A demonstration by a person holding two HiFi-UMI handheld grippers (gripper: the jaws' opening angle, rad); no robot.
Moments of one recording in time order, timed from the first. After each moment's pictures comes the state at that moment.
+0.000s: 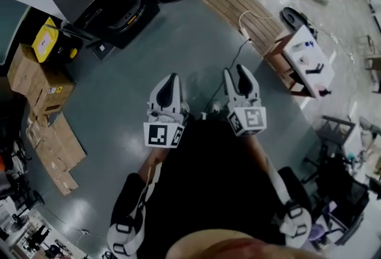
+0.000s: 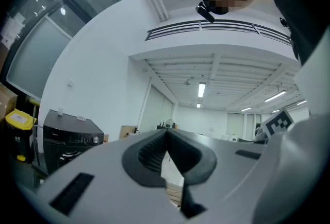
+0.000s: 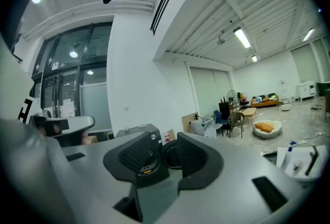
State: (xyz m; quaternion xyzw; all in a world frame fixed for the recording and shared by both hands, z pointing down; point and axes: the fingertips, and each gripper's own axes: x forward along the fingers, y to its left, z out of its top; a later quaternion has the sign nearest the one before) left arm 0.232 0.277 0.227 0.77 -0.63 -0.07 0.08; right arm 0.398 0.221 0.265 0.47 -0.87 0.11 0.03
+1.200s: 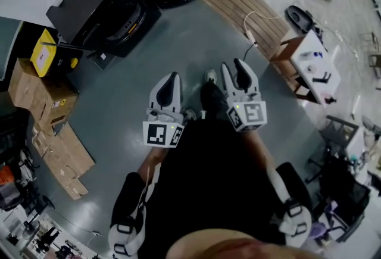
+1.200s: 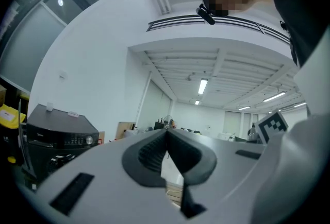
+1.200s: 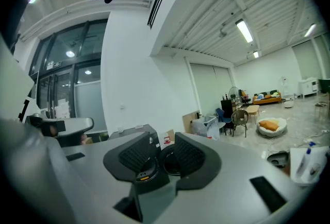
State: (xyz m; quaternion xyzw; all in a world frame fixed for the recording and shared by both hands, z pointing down) left arm 0.176 0.140 0.245 0.79 -0.61 -0.06 0.10; right arm 0.329 0.080 0.281 0.47 -0.87 0.12 0.04
